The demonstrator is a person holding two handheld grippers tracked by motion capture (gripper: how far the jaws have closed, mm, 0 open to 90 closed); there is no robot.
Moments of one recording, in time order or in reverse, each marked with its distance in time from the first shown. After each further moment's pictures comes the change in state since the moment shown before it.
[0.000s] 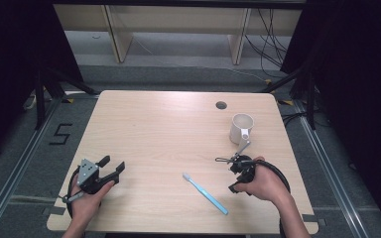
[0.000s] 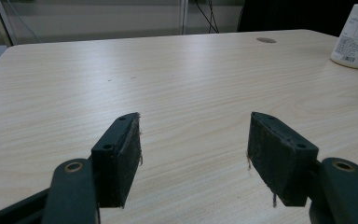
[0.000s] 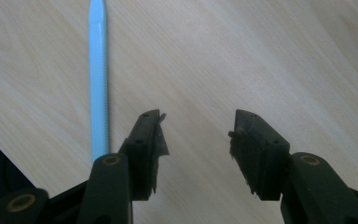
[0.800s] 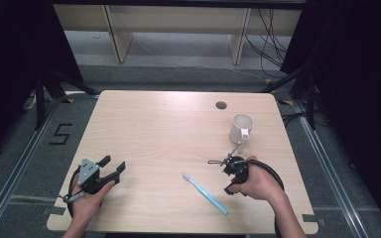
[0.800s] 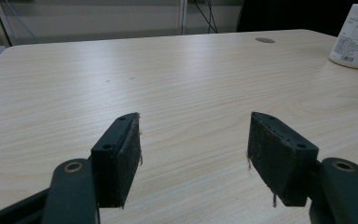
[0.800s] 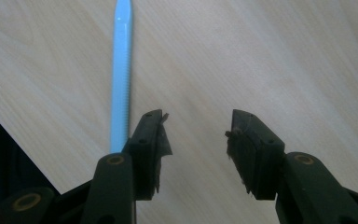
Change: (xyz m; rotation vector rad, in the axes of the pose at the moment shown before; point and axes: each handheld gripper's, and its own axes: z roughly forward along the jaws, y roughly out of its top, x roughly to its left) left arm -0.001 0.000 0.001 0.005 0.000 0.001; right arm 0.012 0.011 0.005 0.037 0.024 -0.053
